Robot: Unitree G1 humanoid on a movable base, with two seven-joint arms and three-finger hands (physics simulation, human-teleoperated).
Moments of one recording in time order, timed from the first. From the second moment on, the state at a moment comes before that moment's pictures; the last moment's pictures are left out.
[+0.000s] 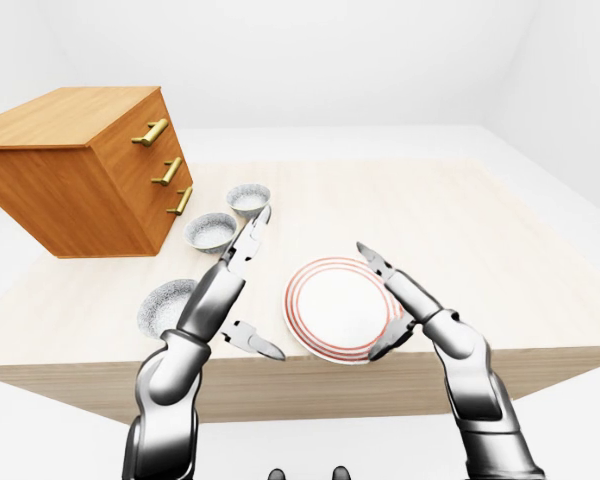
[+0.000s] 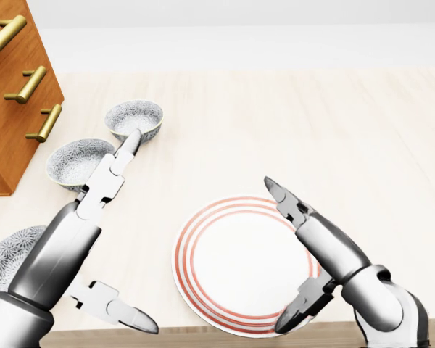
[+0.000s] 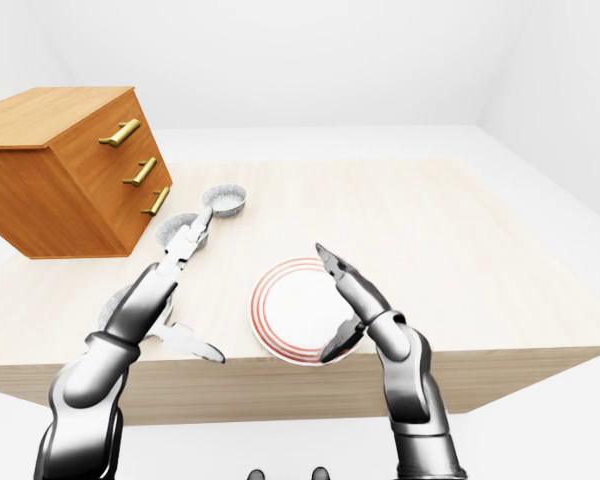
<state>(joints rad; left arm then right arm) 0.00 0.07 0.00 -0.57 0.47 0.09 -0.49 -0.08 -0.15 -0.03 -0.12 -0.55 0.09 0.50</state>
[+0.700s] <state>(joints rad) 0.08 0.19 0.51 -0.75 0.40 0.09 -0.70 -0.16 -0.36 -0.38 -0.71 -0.80 0.09 0.70</state>
